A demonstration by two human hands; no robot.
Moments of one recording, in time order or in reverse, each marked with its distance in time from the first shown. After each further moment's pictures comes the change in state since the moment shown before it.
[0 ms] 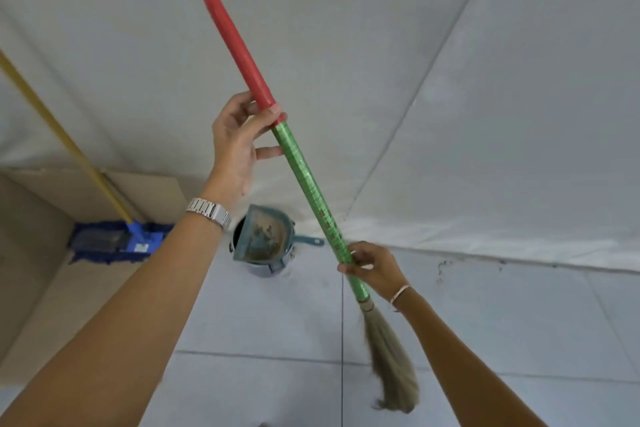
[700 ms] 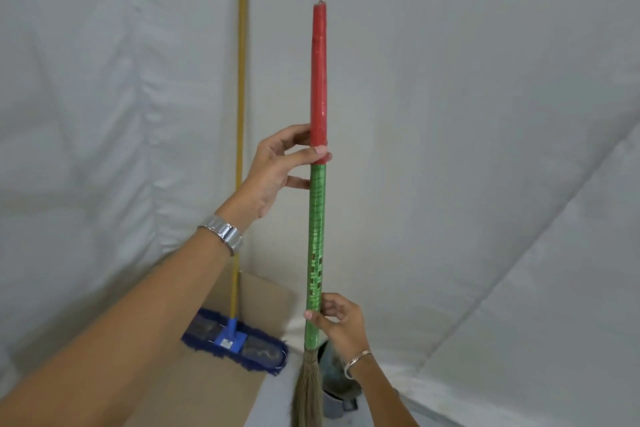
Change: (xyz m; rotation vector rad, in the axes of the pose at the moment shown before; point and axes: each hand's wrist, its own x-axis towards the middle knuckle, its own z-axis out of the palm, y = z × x) left_hand -0.070 0.359 -0.163 0.154 -0.113 0.324; right_hand -0.069 -0.327 0.192 0.276 -0.028 -0.351
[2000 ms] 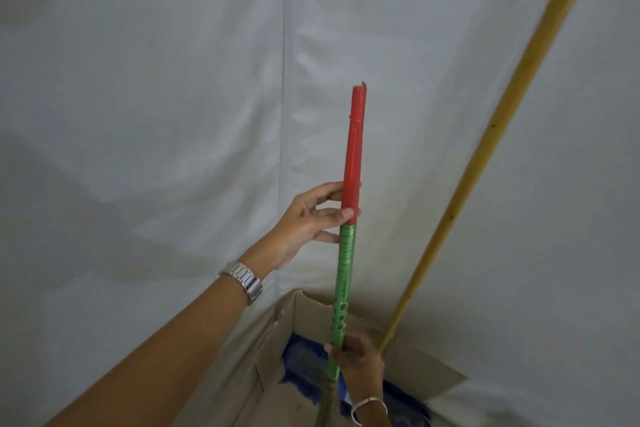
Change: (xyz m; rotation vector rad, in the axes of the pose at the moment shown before) left_hand 0.214 -0.237 -0.562 0.060 -0.031 -0.387; right_hand 0.358 0.102 0.501 -0.081 0.106 0.480
